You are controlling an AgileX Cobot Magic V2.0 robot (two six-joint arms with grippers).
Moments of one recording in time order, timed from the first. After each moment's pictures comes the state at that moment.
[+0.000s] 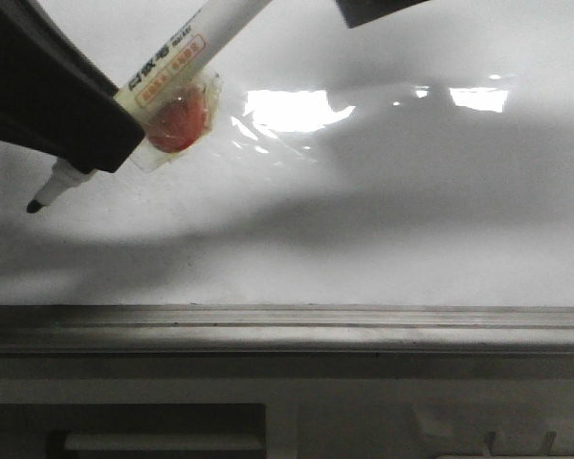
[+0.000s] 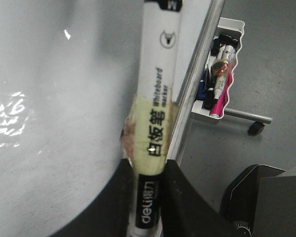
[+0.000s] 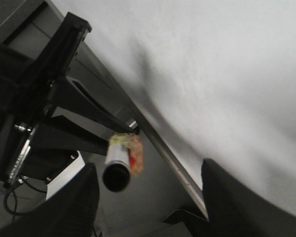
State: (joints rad) left arm -0.64 1.05 -0.76 -0.69 0.61 1.07; right arm 0.41 1.25 -1.04 0.99 0.91 -0.80
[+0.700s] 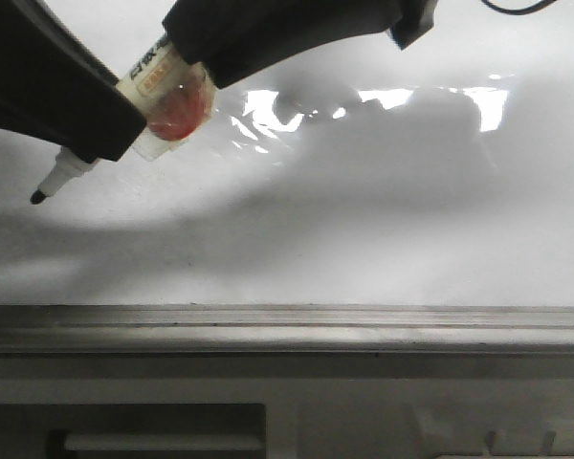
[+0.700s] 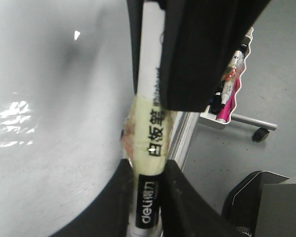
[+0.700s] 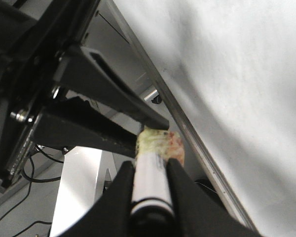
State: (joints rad) left arm -0.64 1.05 -0.76 -0.69 0.59 1.05; right arm 0.53 1.40 -1.11 0.99 0.93 -0.83
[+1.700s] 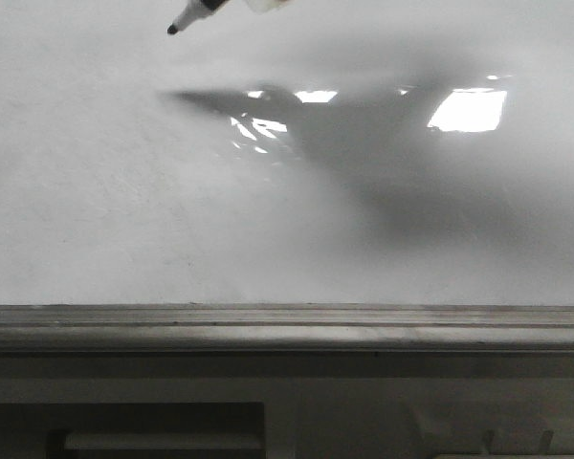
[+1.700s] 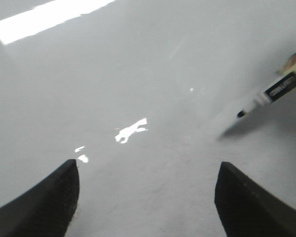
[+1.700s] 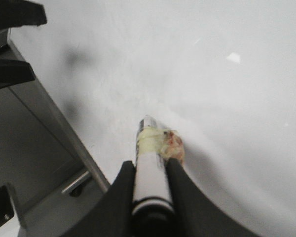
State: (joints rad) left arm -0.19 0.70 -0.68 -0.76 0.51 0.94; right arm 0.53 1.12 -0.92 0.97 0.48 -0.87
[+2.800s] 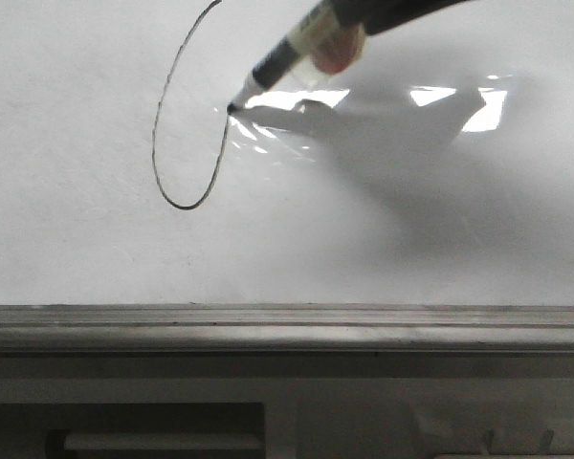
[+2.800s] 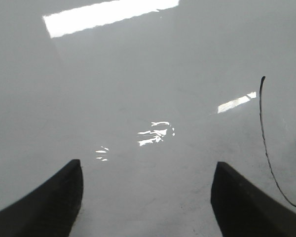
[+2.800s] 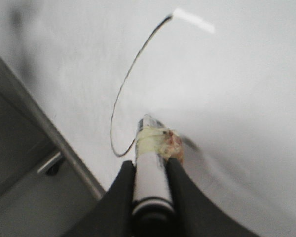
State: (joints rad) left arm -0.11 0.68 -0.64 -0.82 0.45 0.94; right arm 0.54 1.12 -0.89 0.70 0.46 -0.63
